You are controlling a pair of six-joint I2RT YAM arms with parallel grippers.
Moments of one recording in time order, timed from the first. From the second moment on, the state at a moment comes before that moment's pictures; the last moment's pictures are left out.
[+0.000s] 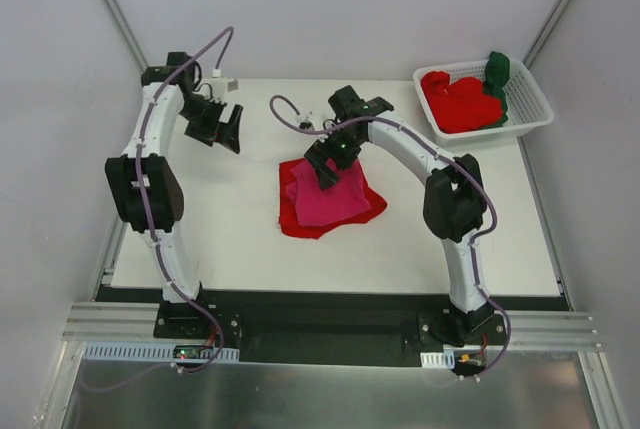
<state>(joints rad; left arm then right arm) 0.02 1.99 1.94 -1.26 0.48 0.39 0.61 2.14 1.95 -1.01 -0.43 -0.36</state>
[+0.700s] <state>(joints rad) 0.15 1.55 1.82 -1.32 0.33 0.48 0.77 2.32 2.03 -0.84 -0.06 -0.54</state>
